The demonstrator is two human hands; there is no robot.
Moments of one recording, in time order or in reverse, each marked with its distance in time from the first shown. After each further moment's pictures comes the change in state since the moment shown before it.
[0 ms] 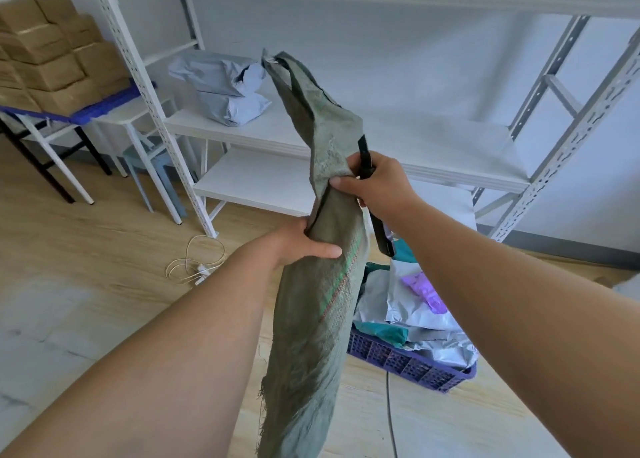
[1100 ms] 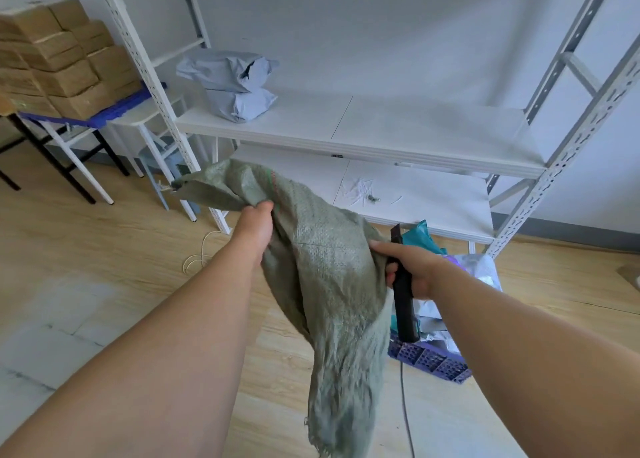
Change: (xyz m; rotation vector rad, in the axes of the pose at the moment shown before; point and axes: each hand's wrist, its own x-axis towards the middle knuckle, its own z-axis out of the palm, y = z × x) left_hand -0.009 -0.014 -0.019 -0.442 0.694 -0.203; right_hand -0.053 0.117 -0.021 0.537 -0.132 0.854
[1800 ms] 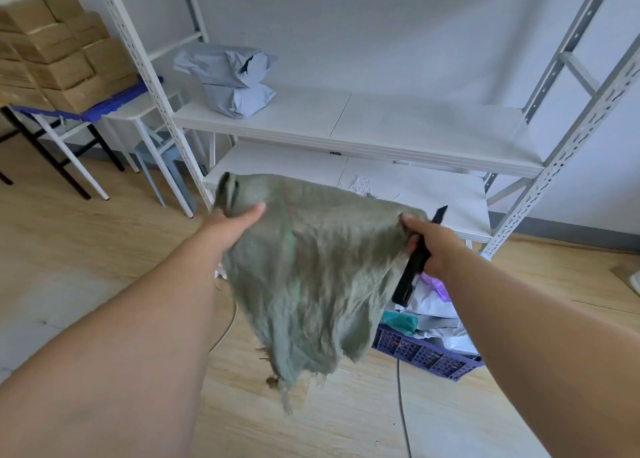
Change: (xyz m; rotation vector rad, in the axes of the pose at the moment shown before) left_hand 0.029 -0.016 -0.059 0.394 -0.070 -0.098; right_hand 0.011 -0.025 -0.025 0.200 0.210 -0.227
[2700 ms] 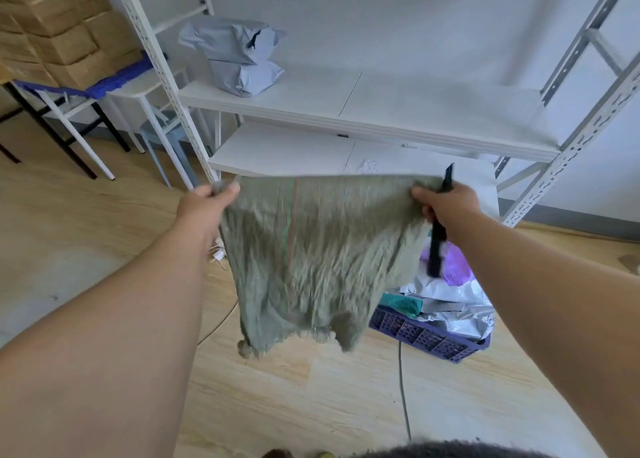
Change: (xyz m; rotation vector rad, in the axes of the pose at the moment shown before) left_hand 0.011 -0.030 -0.020 -0.275 0.136 0.107; right_hand -0.012 -0.020 0.005 -0.483 0.161 -0.318
